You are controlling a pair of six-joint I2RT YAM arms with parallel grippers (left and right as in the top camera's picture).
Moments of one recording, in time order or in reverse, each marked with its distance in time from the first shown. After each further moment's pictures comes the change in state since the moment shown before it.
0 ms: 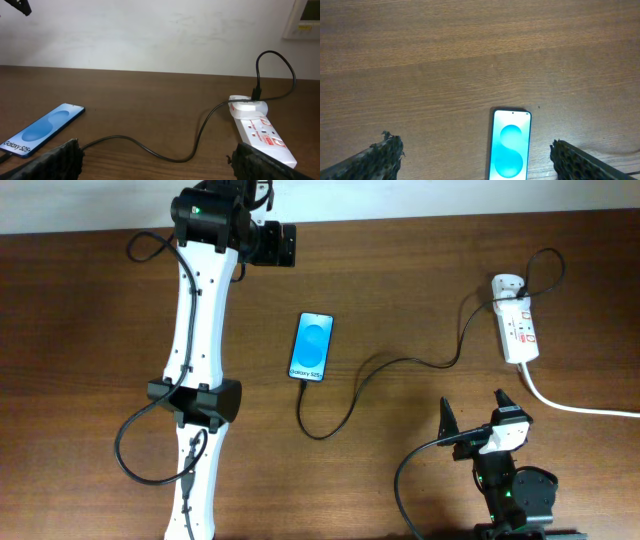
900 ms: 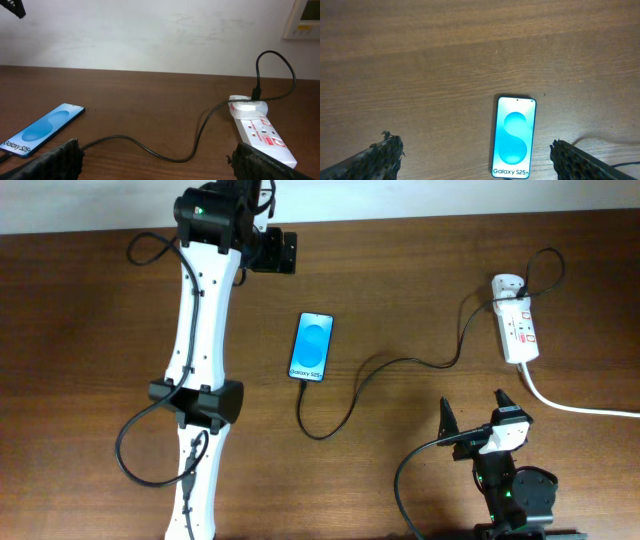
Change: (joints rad) left arm -0.021 -0.014 -0.005 -0.060 -0.038 0.000; right arm 0.000 0.000 0.000 0.000 0.000 -0.001
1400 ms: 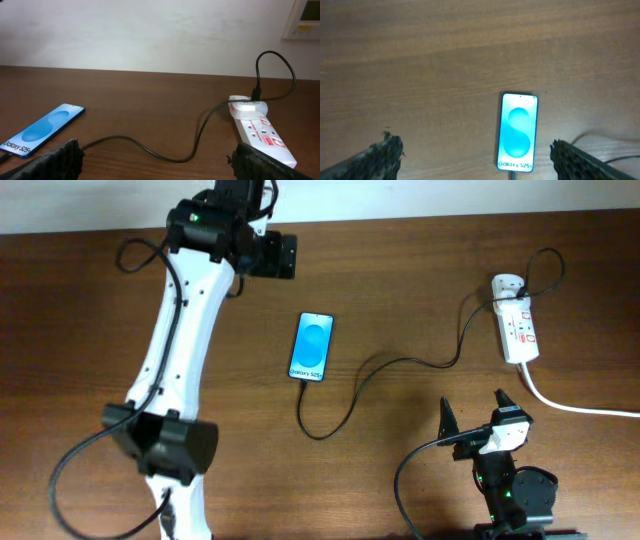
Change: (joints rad) left arm -0.023 -0.452 -0.754 0.373 -0.079 -0.003; right arm 0.000 -0.001 0.000 0.000 0.000 0.000
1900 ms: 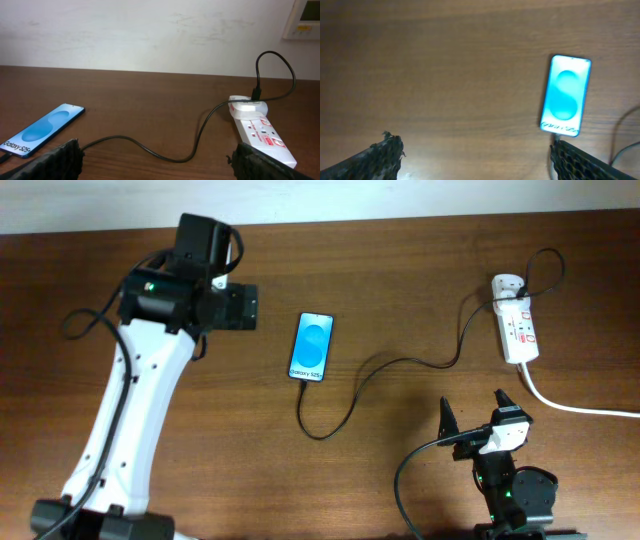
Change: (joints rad) left arm 0.048 -0.456 -0.599 0.126 -0.161 0.000; right arm 0.000 0.000 0.000 0.000 0.000 0.000
